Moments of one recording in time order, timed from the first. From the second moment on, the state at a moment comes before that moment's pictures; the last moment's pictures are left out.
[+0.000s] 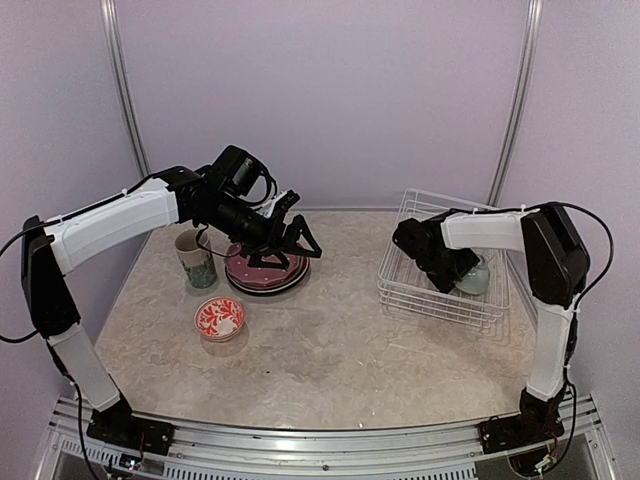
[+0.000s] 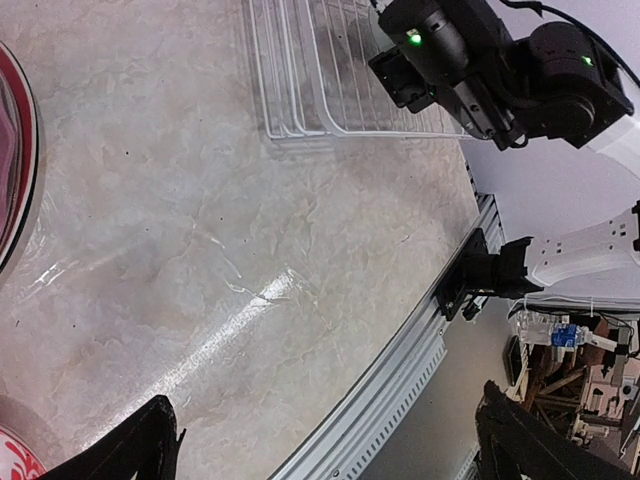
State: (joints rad) left arm -0.70 1.71 1.59 -0.77 0.56 -0.48; right arm 0.54 2.01 1.41 -0.97 0.94 0.16
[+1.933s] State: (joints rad) left arm -0.68 1.86 1.80 -0.63 0.65 -0.70; right arm -0.01 1.19 0.38 0.71 -0.57 0.94
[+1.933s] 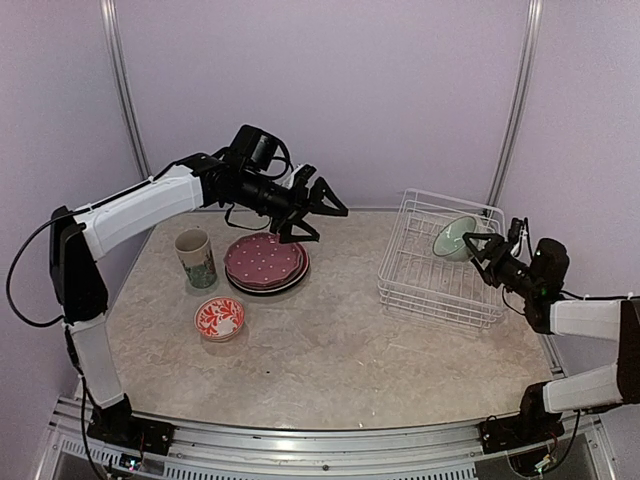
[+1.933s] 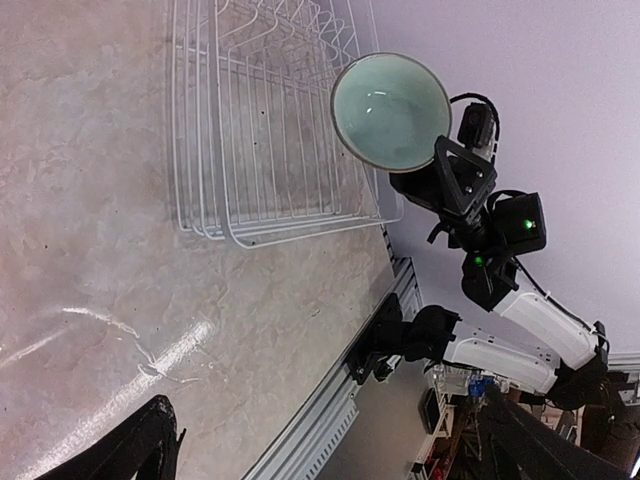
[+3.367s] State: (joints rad) left arm -0.73 2.16 1.93 -0.45 0.82 -0.86; right arm 0.46 1.37 0.67 0.83 -0.64 1.03
